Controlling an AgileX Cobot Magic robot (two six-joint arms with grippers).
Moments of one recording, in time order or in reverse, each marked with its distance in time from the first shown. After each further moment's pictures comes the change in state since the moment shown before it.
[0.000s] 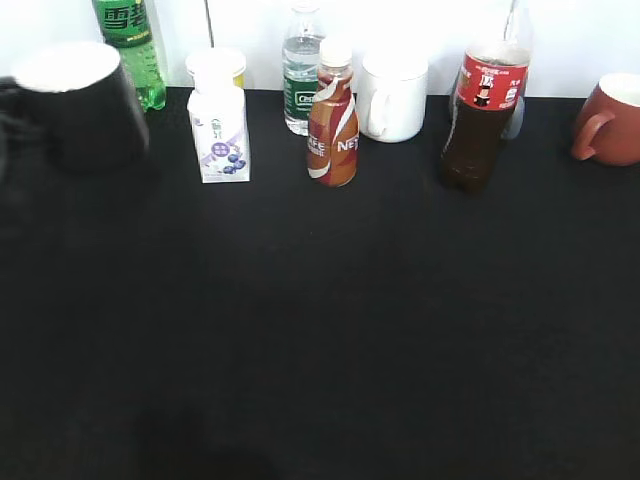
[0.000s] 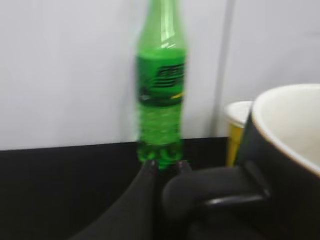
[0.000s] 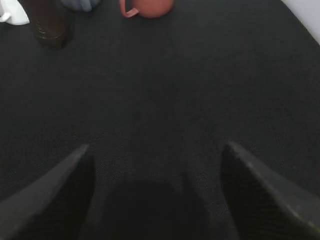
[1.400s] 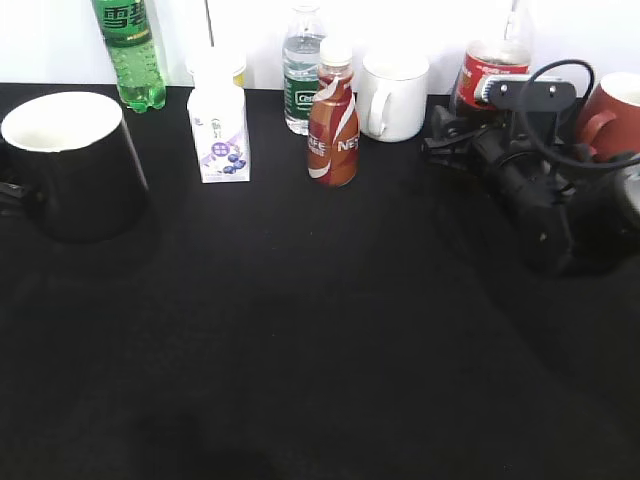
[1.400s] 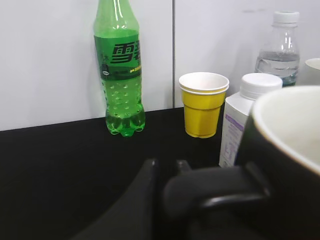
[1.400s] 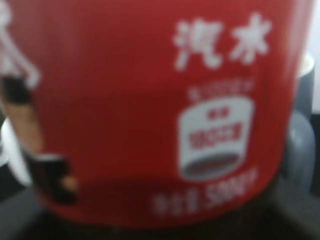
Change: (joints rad) left arm -0.001 -0.135 0.189 0.100 -0.016 -0.008; right arm 0.383 2.156 -0.383 0.291 -2.188 -0.171
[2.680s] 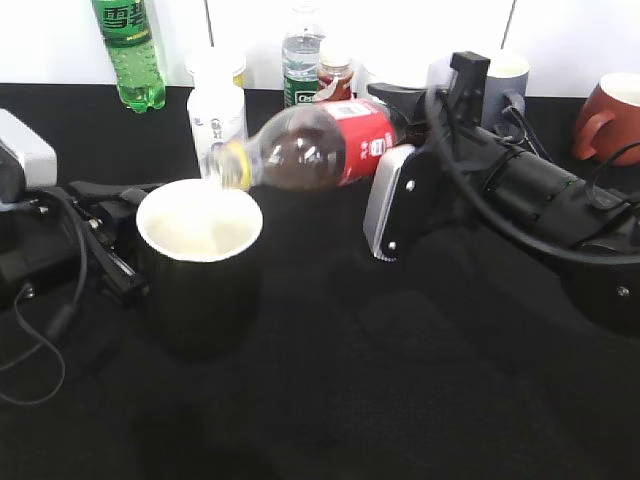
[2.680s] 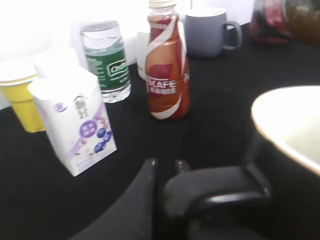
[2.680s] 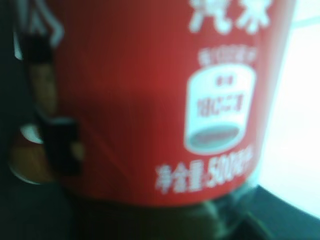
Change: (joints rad) left arm -0.307 0.013 0.000 0.155 0.083 0.013; right arm 0.198 -0.396 0.258 -0.342 0.102 -1.296
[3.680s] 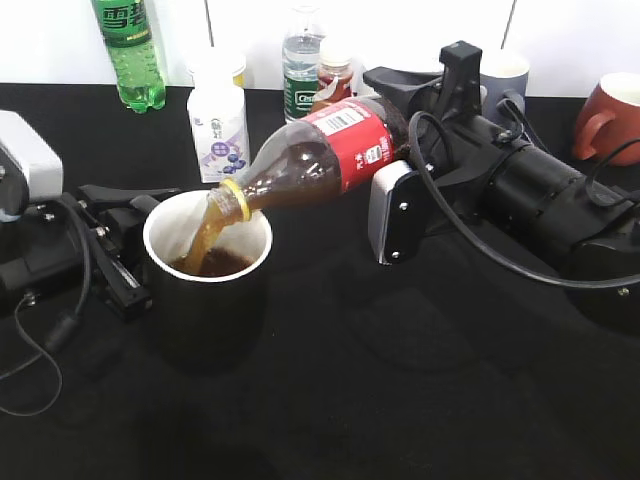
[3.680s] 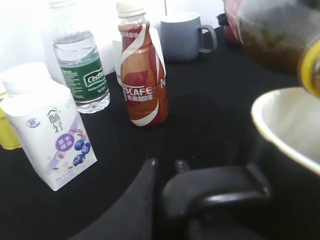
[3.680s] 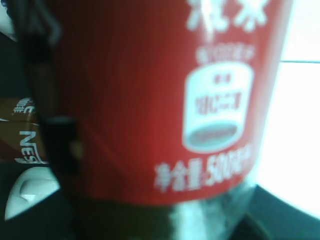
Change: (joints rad) left arm 0.000 0.000 0.000 0.074 -0.022 0.004; right arm 0.000 0.000 -0.001 0.000 -0.060 -0.221
